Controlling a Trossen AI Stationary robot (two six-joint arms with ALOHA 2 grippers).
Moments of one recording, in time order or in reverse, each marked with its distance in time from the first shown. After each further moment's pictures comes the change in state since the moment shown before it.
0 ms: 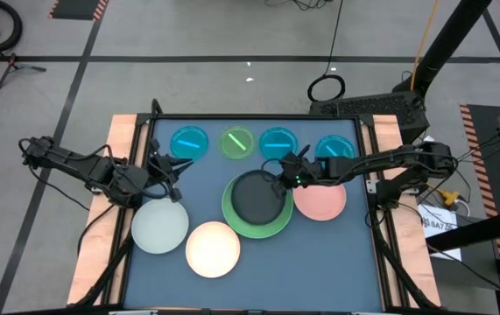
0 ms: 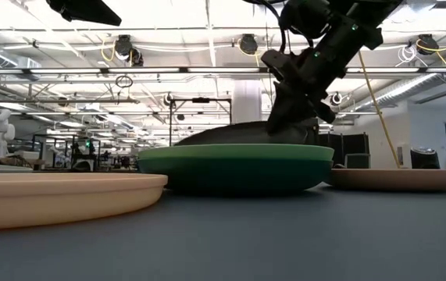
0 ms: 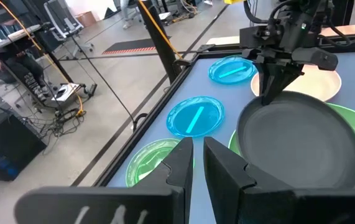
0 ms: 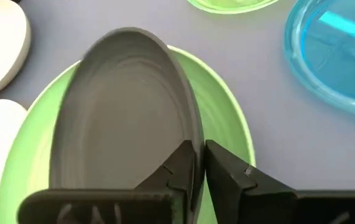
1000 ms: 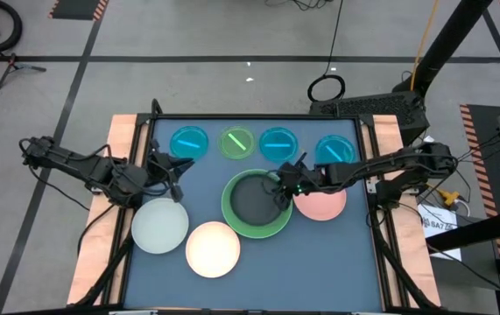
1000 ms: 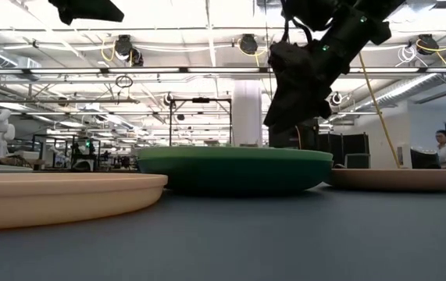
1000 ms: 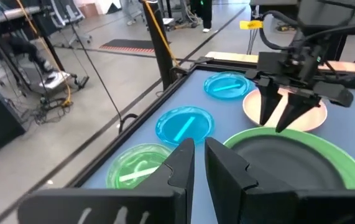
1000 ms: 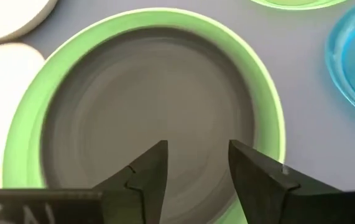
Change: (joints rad) left arm 0.000 0.010 0.000 0.050 0.000 -0.151; right arm 0.081 0.000 0.000 -0.002 0.000 -0.174
